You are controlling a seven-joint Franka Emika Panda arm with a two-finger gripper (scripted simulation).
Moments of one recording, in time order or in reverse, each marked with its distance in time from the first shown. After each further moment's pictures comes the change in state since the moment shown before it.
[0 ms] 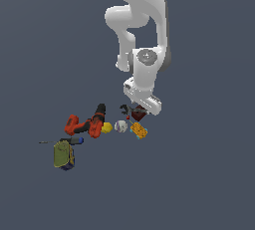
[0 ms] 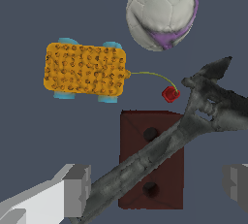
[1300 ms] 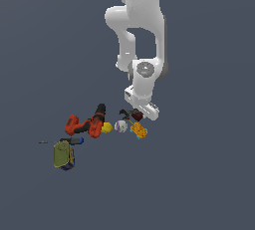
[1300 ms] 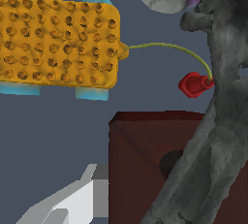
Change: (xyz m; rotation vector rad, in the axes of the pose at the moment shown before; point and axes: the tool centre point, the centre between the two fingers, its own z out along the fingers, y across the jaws) arm -0.004 0.002 0.053 0.000 0.000 0.019
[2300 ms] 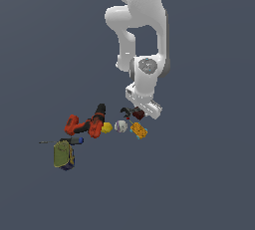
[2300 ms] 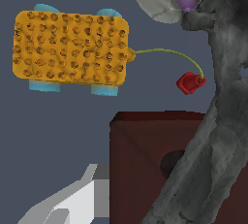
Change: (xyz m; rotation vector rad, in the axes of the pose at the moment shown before) arm -0.004 -0.006 -0.017 -0.001 -0.001 0.000
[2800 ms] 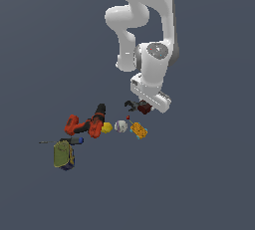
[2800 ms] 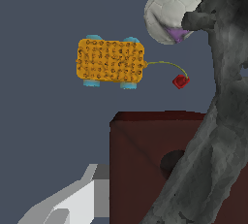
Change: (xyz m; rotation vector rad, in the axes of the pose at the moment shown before) arm -0.011 -0.021 -0.063 0.000 0.000 0.000
